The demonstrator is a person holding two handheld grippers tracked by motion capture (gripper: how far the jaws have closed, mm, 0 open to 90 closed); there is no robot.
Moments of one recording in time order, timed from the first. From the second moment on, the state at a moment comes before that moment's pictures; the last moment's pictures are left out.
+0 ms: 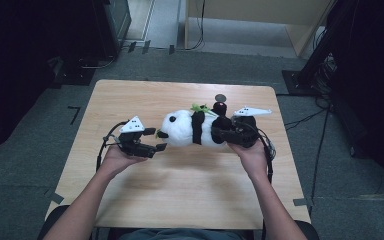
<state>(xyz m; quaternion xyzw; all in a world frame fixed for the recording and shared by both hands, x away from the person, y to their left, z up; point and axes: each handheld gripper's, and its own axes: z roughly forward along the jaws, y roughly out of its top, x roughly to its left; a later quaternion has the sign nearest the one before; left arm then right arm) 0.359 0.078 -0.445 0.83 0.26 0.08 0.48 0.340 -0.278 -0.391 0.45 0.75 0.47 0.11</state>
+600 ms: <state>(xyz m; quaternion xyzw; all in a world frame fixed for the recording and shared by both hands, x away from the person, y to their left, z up) 0.353 0.069 -0.445 0.83 0.23 0.14 0.49 0.334 -0.269 -0.381 0.42 0.76 0.49 0.02</state>
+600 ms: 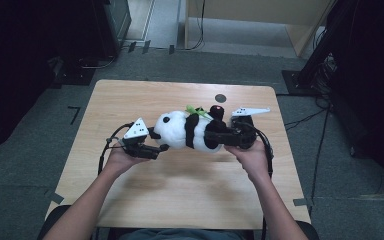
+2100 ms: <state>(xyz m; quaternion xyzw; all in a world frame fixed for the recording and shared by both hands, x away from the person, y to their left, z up) 0.372 0.085 -0.411 0.79 0.34 0.00 0.52 0.340 -0.269 -0.429 0.33 0.80 0.49 0.11</state>
